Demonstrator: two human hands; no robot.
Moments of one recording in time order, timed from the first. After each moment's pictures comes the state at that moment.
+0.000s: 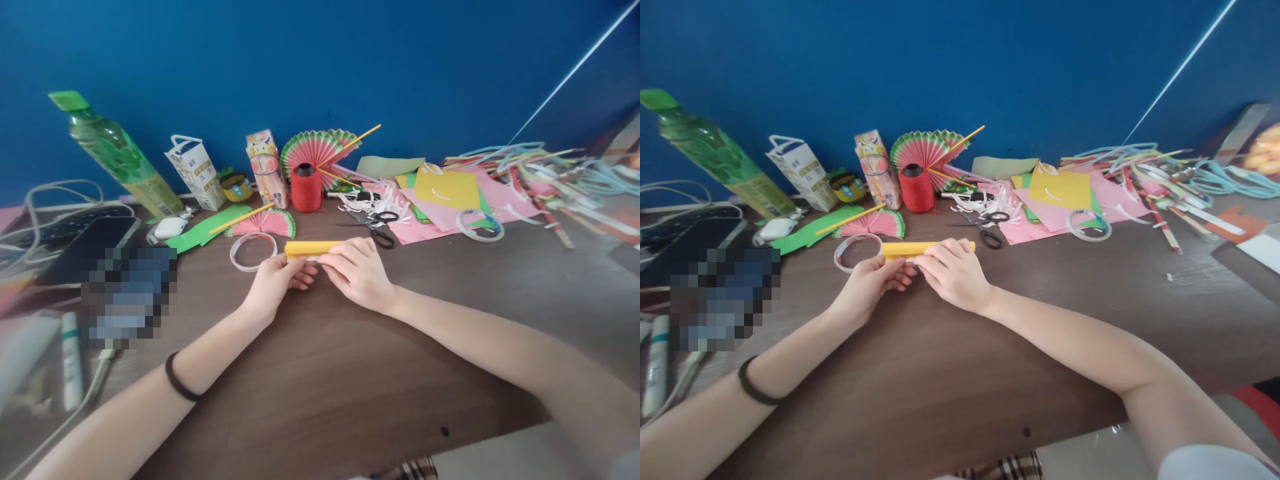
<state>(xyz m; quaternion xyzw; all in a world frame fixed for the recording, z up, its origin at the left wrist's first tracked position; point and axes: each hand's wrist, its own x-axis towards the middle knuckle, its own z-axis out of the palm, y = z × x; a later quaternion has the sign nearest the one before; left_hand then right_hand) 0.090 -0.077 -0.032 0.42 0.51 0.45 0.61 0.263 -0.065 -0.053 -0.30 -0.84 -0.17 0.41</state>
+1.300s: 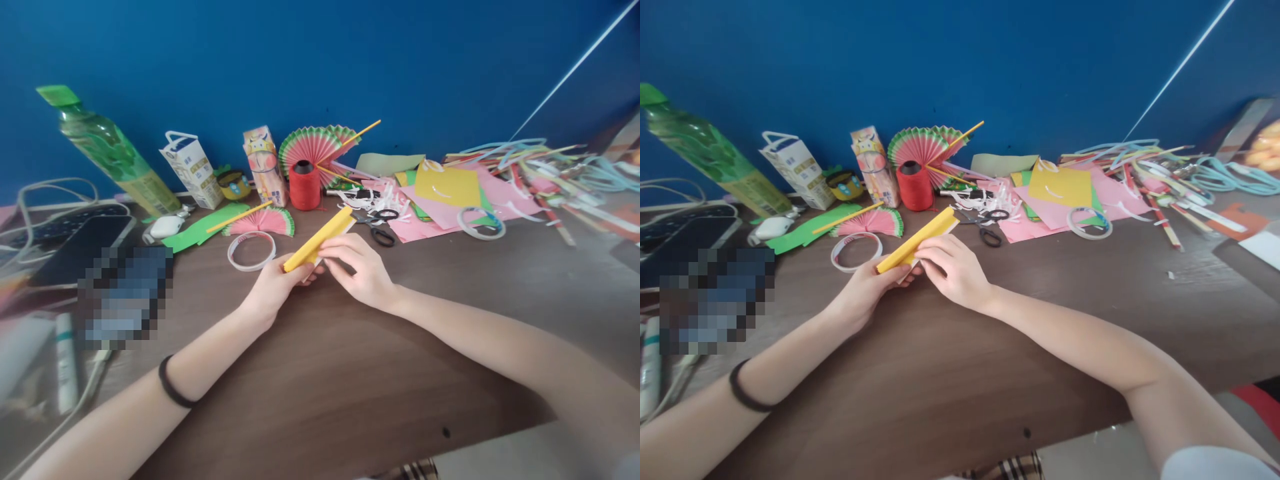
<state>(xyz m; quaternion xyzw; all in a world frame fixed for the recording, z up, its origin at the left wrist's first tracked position) 0.093 -0.082 -0.029 0.49 0.50 0.42 0.58 0.264 -0.060 -0.053 -0.29 -0.83 0.02 0.48</state>
